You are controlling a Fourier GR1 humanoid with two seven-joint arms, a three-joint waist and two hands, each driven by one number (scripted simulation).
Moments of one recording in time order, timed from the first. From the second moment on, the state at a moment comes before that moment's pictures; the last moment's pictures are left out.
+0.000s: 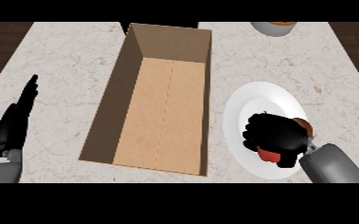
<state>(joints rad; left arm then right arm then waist) -0.09 0.42 0.10 -1.34 -0.15 0.16 0.07 -0.26 -0.50 0.43 -1.38 1.20 0.05 -0.86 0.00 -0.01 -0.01</state>
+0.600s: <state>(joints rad) -0.14 0.42 0.10 -1.31 -0.17 0.14 0.06 -0.59 -0.43 0.07 -1.05 1.01 0.14 -0.73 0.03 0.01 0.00</state>
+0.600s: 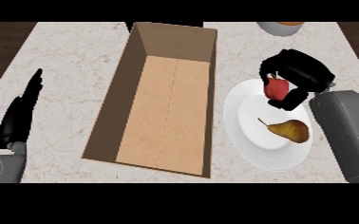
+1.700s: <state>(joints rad) -0.09 0.39 0.13 -1.35 -0.19 0.13 0.08 -0.90 -0.15 -0.03 -1.18 0.71 0.44 -0.49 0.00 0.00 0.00</state>
